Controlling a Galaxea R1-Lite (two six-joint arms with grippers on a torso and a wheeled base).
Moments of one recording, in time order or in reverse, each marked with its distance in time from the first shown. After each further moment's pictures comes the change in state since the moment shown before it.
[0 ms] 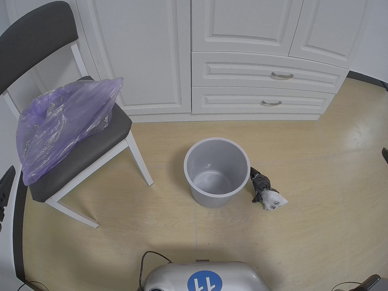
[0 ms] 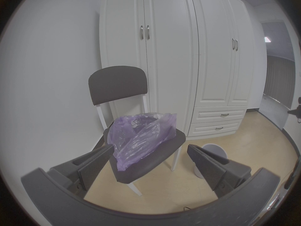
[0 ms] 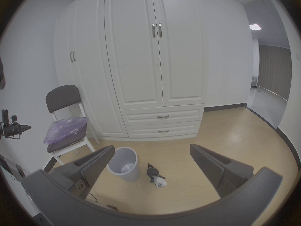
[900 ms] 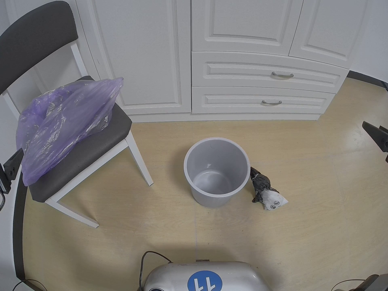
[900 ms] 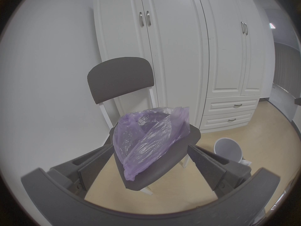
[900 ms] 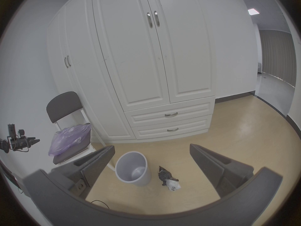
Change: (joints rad) left arm 0.090 0.238 -0.067 -0.089 0.000 0.061; right arm 0.071 0.254 -0.089 -0.136 -0.002 0.100
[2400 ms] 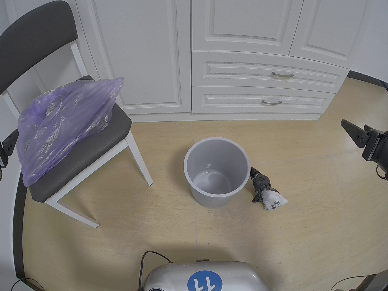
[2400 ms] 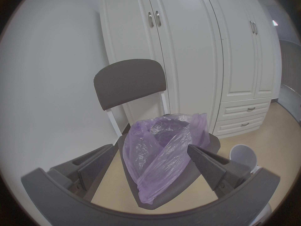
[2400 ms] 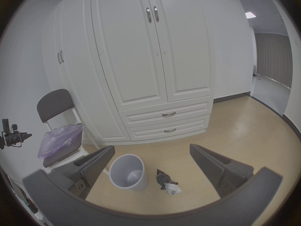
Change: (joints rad) left arm 0.265 0.204 -0.030 -0.233 -0.185 0.010; right arm 0.191 0.167 0.066 -0.240 -0.254 0.000
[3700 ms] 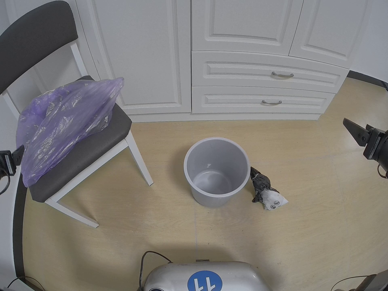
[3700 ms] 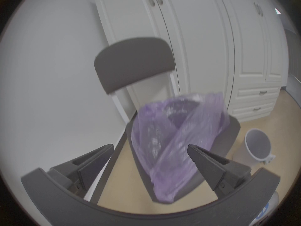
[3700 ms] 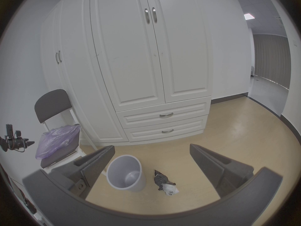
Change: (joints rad) left arm 0.059 0.178 0.039 -0.084 0.034 0.077; right arm -0.020 -0.001 -0.005 0.006 -0.009 -0.004
